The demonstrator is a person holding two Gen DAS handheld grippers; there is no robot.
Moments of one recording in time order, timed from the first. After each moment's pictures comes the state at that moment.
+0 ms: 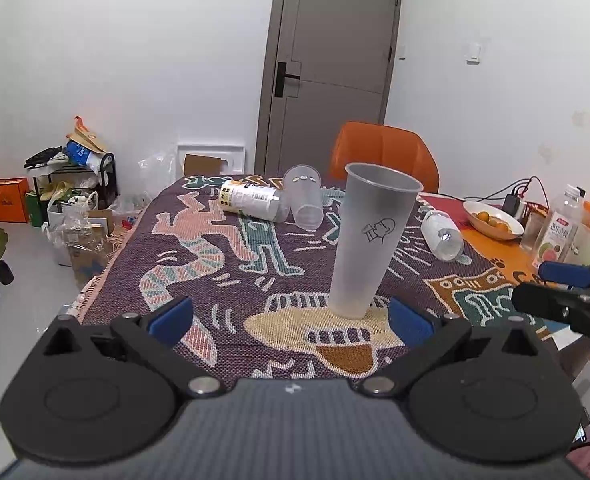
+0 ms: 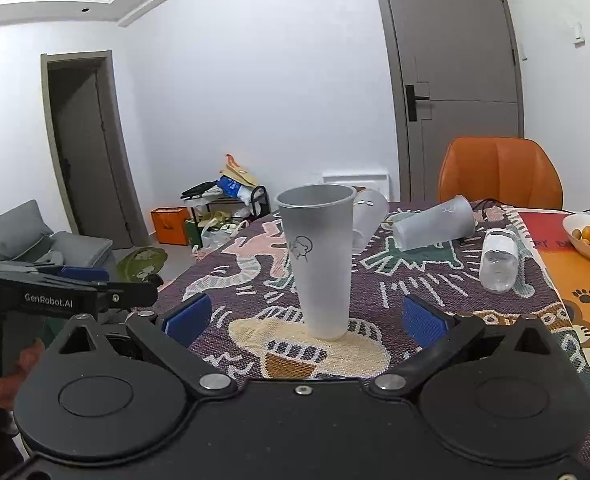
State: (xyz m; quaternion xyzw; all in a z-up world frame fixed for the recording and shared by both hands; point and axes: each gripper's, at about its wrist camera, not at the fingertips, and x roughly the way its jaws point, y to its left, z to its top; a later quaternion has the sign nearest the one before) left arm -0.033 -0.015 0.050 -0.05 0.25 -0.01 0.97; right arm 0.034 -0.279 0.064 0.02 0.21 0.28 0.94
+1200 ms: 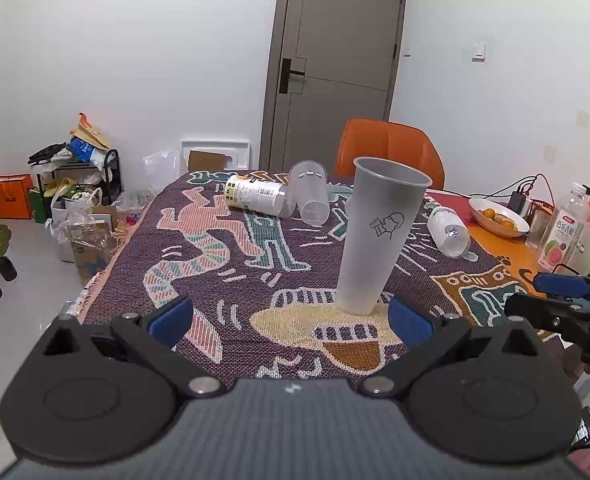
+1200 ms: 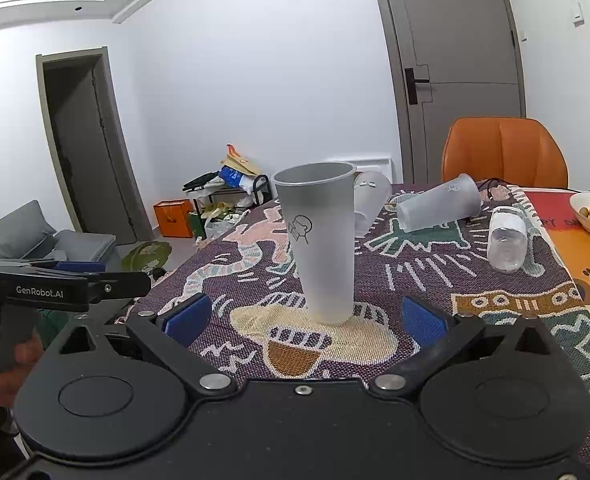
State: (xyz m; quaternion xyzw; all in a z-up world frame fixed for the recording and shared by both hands) left arm -0.032 -0.011 0.046 -0.05 0.25 -0.01 0.97; right arm 0.039 -0.277 0.051 0.03 0.23 0.29 0.93
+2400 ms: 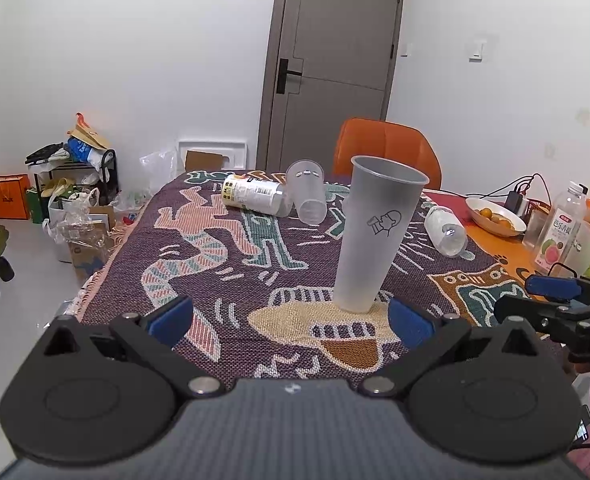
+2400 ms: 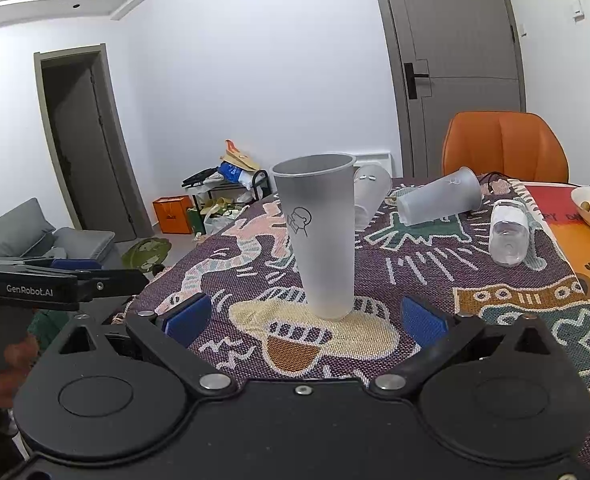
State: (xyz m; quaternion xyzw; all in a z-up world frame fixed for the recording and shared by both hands) left arm -0.033 -0.010 0.043 -0.05 0.25 -0.01 0.97; right arm 0.040 -0.276 0.047 0.03 0.24 0.29 0.93
